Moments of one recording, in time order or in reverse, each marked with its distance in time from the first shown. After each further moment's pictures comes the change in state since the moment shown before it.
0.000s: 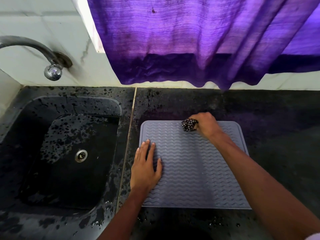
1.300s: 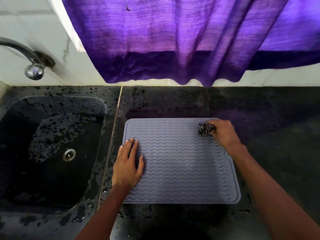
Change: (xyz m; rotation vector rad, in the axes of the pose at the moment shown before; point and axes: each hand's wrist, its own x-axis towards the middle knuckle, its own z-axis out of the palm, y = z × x) left_hand 0.000 0.001 0.003 0.097 0.054 0.045; right_hand -0.065 0.097 -0.033 0.084 0.169 0.092
